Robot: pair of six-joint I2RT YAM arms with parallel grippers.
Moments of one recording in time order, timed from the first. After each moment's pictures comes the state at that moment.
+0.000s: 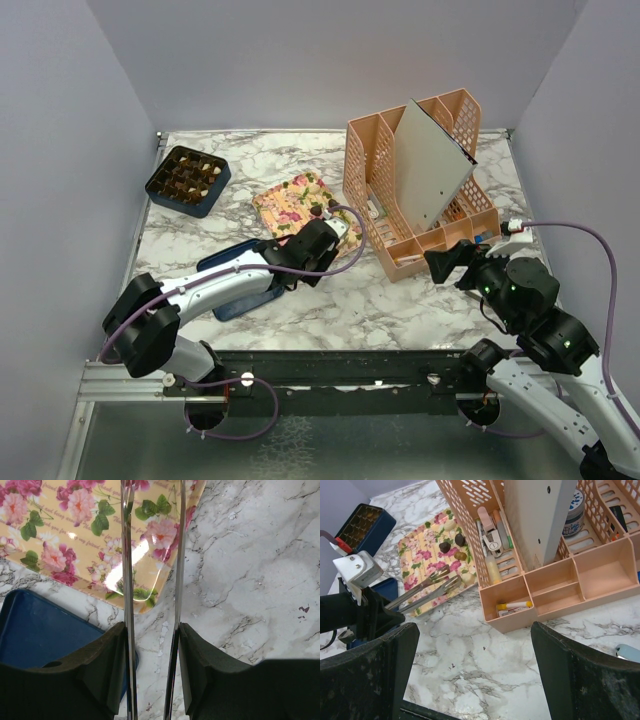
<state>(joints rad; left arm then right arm) -0.88 1.43 0.96 -0.47 -0.26 -0.11 0.62 0.42 0.78 -0.64 0.31 0.47</state>
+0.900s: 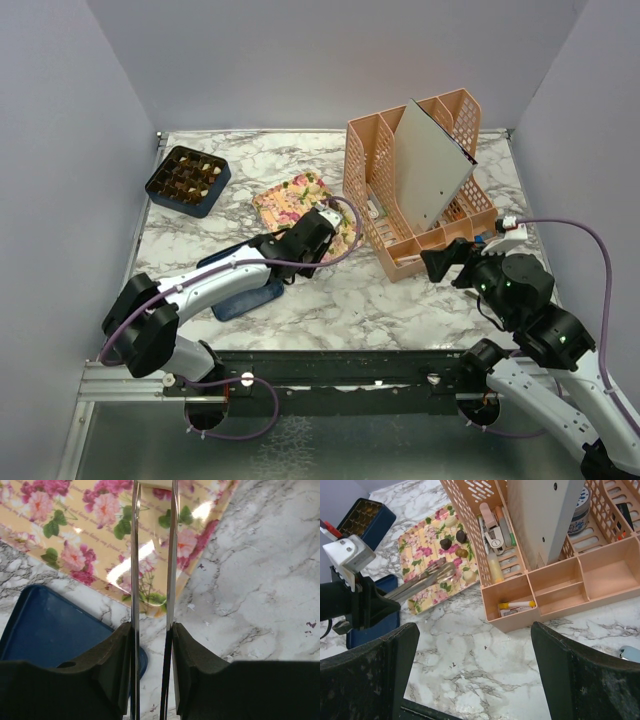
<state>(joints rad) -0.85 1.43 0.98 -0.48 -0.27 -0.14 0.62 0.45 0.78 -0.62 0.29 0.47</state>
